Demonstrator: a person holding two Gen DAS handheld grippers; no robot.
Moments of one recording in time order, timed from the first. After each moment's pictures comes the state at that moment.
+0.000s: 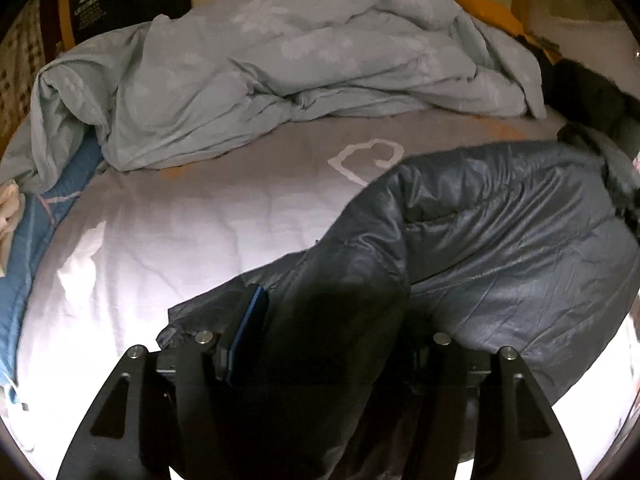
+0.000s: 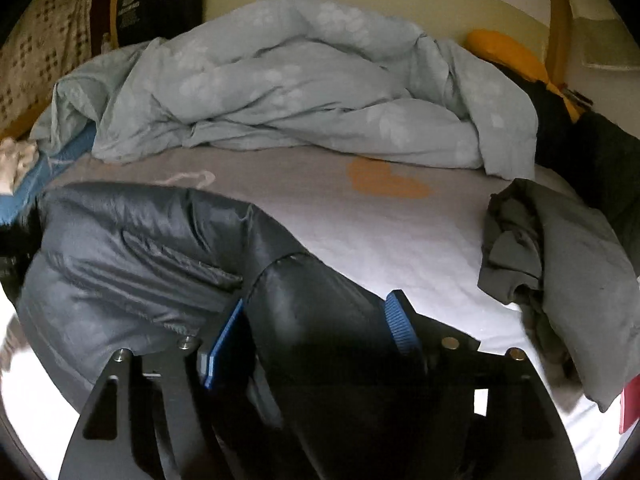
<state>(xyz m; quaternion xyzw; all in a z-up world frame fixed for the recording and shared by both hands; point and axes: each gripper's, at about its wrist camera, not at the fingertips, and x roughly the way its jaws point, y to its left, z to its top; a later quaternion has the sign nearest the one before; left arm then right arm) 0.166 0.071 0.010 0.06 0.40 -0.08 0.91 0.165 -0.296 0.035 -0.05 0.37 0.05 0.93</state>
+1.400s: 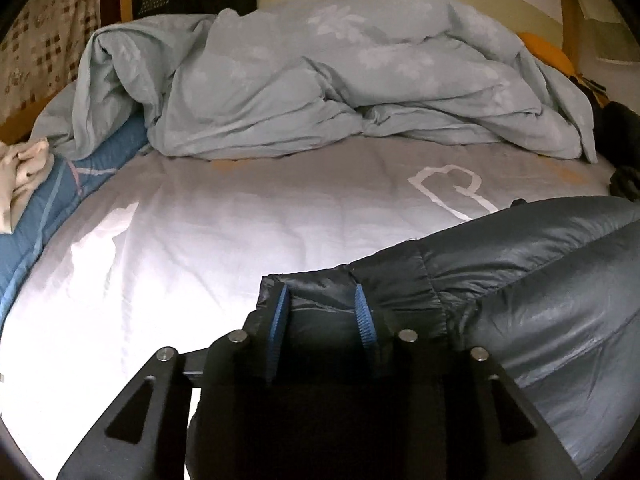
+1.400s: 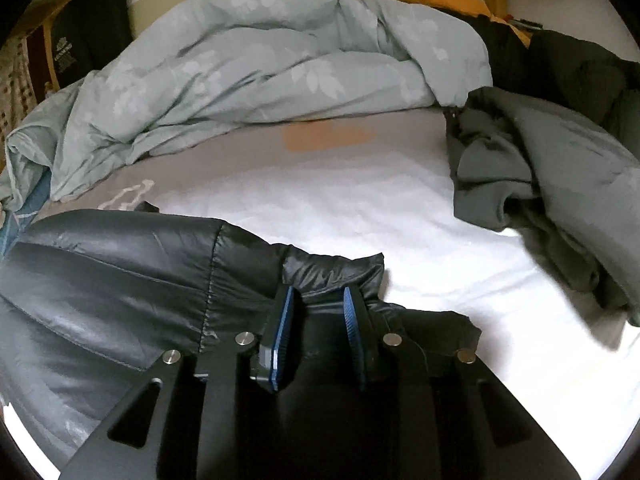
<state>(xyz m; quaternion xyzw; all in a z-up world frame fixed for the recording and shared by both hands) 0.191 0.113 -0.036 0.02 0.36 0.01 0.93 0.183 -0.346 -0.025 0.06 0.38 -0.02 0.92</state>
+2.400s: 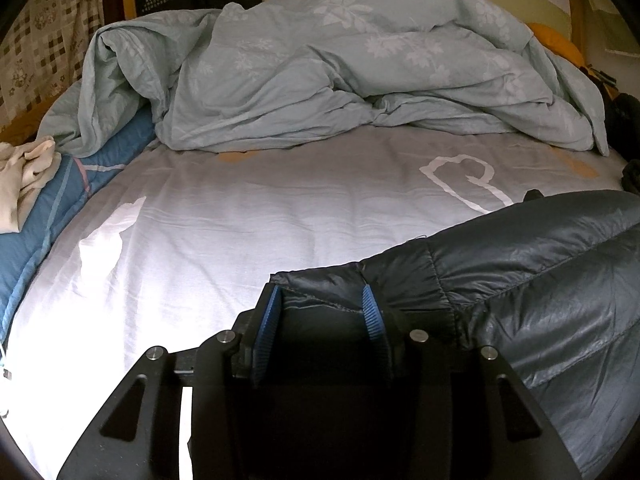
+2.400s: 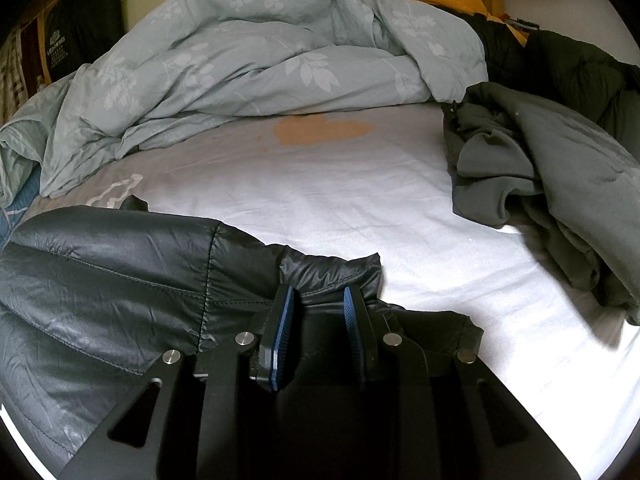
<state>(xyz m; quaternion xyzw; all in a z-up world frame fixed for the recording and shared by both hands) 0.193 0.109 -0.040 0.03 0.36 0.03 0.93 0.188 -0.342 -0.031 0.05 0.39 -0.03 0.92</state>
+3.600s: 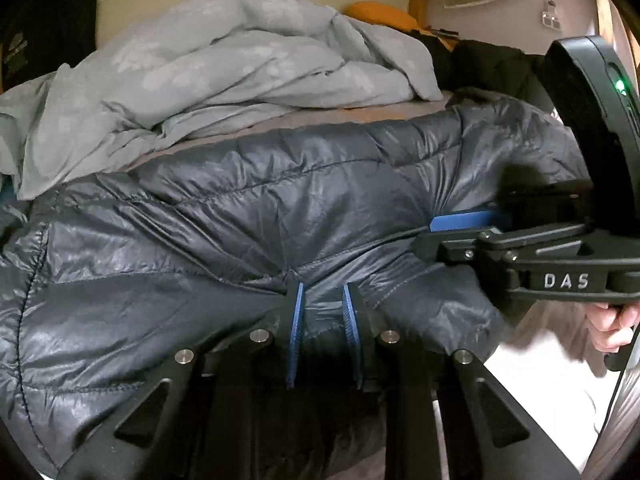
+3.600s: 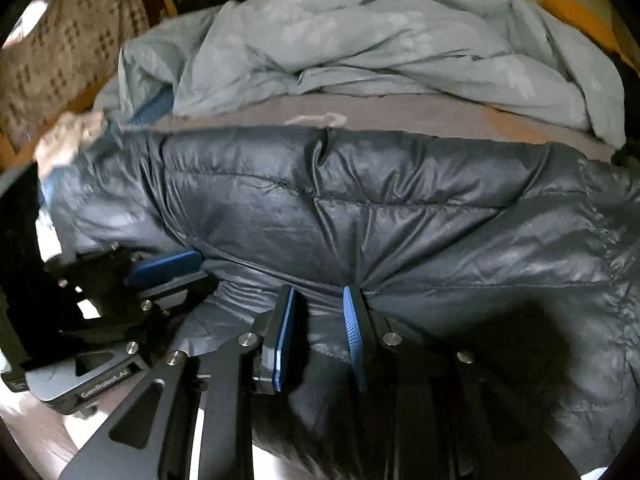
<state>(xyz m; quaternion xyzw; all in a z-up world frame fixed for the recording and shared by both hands) 0.124 -0.035 -0.042 0.08 0.34 -0.23 0.91 0.155 -0.188 -0.033 -0.01 0.42 0.18 0.89</state>
